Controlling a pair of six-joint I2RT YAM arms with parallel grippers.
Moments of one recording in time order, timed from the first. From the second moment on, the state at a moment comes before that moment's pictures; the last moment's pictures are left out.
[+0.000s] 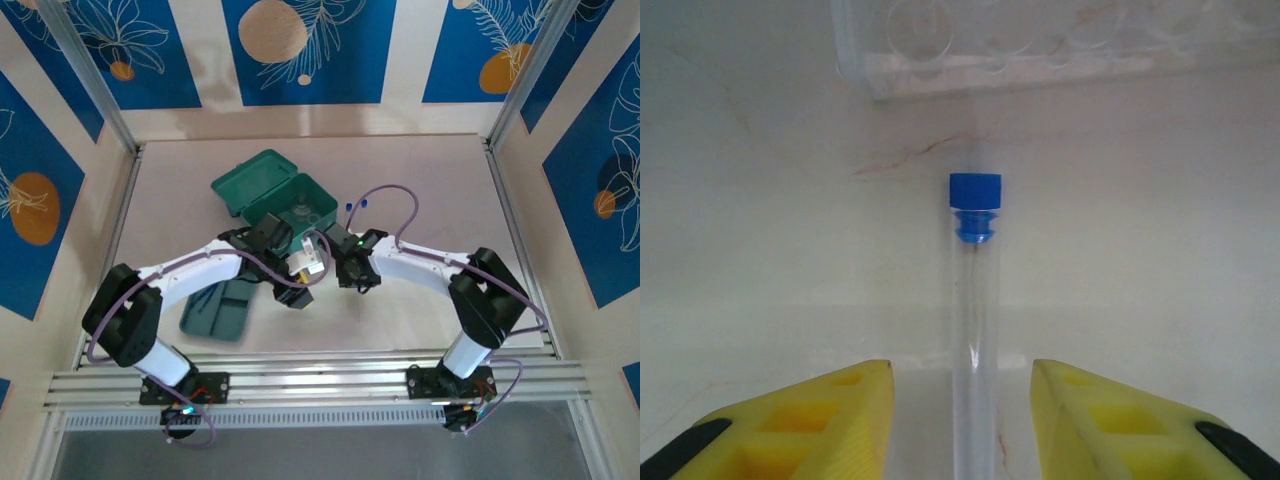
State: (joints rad) left arm -0.69 1.54 0.99 -0.62 0.61 0.40; right arm 0.82 1.66 1.07 -0.81 0.24 0.78
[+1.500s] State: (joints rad) left arm -0.70 1.52 0.99 -0.57 0.46 0.39; right arm 0.75 1.76 1.05 -0.70 0.19 0.74
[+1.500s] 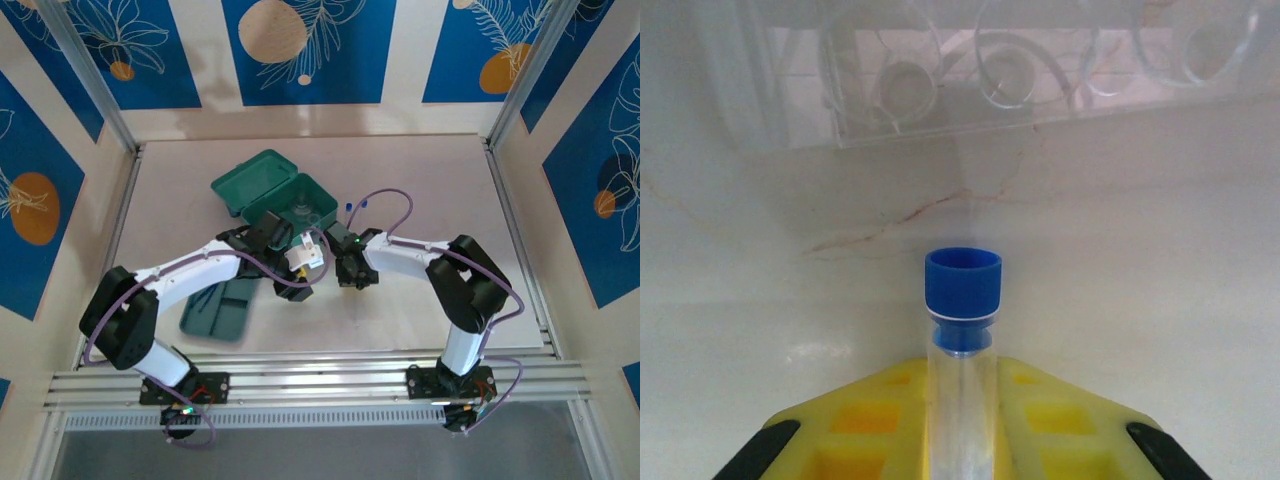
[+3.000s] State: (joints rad) left arm -0.68 1.45 1.01 -0.54 0.72 0.23; right arm 1.19 1.36 1.13 -1.05 0.96 1.73
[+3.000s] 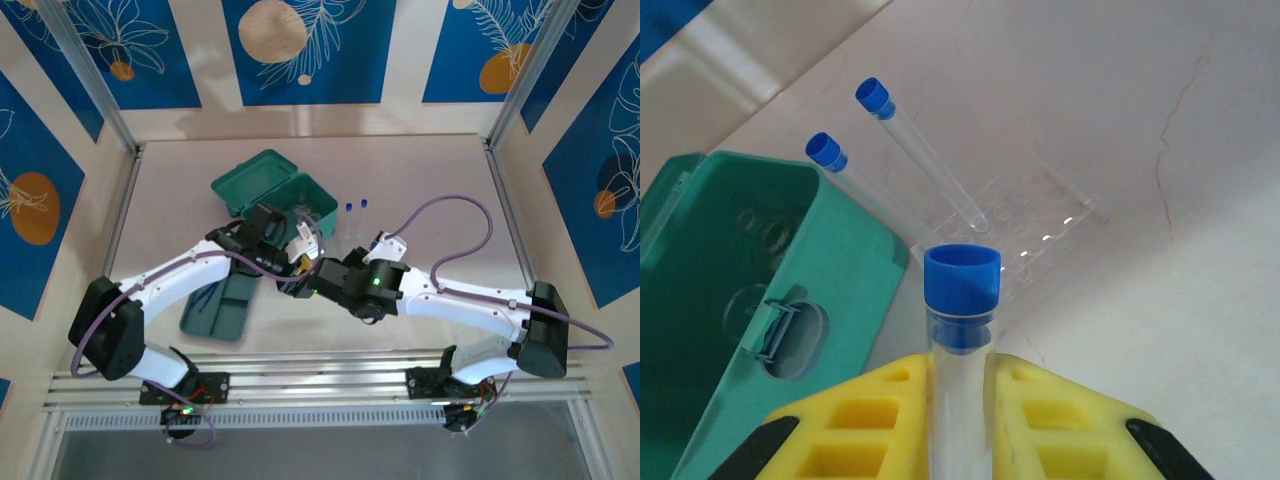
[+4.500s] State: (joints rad) left arm -0.65 1.45 1.01 -0.51 0.89 0.19; right arm 1.16 1.40 1.19 -0.83 0.97 1.70
